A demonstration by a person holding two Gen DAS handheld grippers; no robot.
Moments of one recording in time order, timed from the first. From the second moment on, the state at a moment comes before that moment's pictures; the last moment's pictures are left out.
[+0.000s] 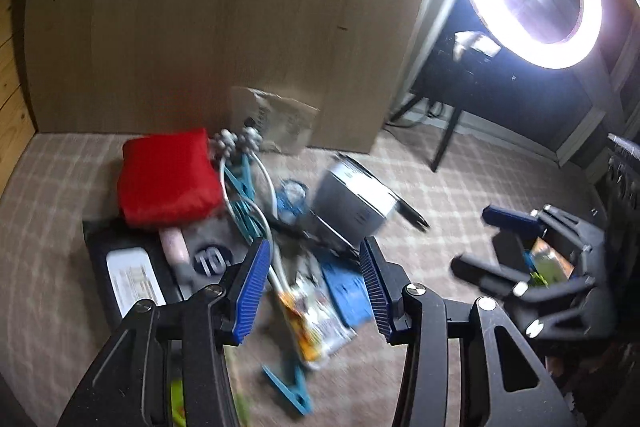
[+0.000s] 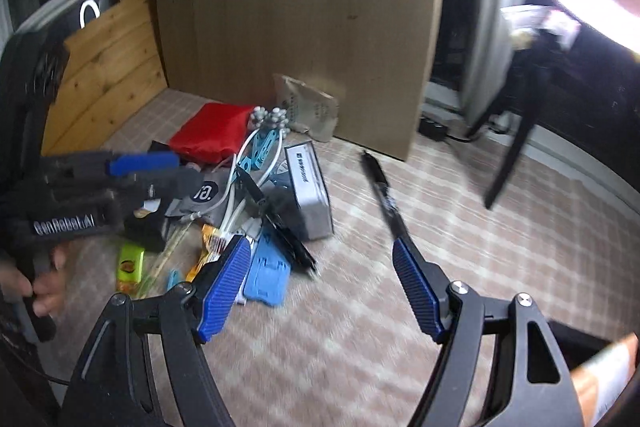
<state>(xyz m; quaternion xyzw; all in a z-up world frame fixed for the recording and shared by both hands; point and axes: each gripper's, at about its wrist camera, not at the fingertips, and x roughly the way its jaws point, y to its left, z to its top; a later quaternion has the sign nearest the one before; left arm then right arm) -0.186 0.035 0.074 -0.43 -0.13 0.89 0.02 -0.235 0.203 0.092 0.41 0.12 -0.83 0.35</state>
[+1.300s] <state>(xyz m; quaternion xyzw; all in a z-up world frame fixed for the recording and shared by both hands) -0.271 0.075 0.051 -0.46 -0.13 0.85 0.21 -0.279 0.183 0.057 0.43 0.06 -0.82 0.37</state>
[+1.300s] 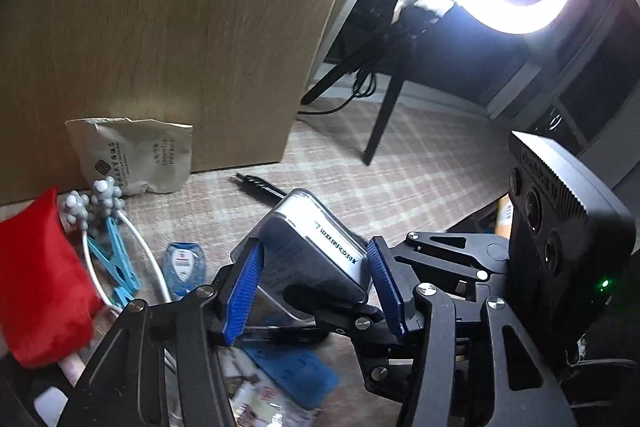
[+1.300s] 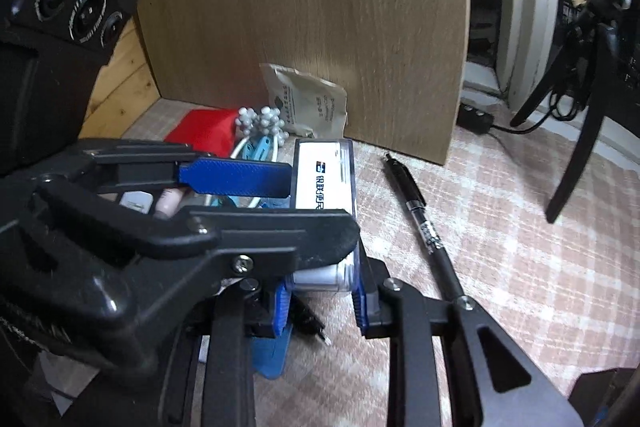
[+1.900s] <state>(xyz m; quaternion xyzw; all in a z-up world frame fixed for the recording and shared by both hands) -0.202 0.204 0.138 -0.40 -0.08 0.86 0.30 -0.192 0.322 0.146 0.38 0.02 -0.88 0.30</state>
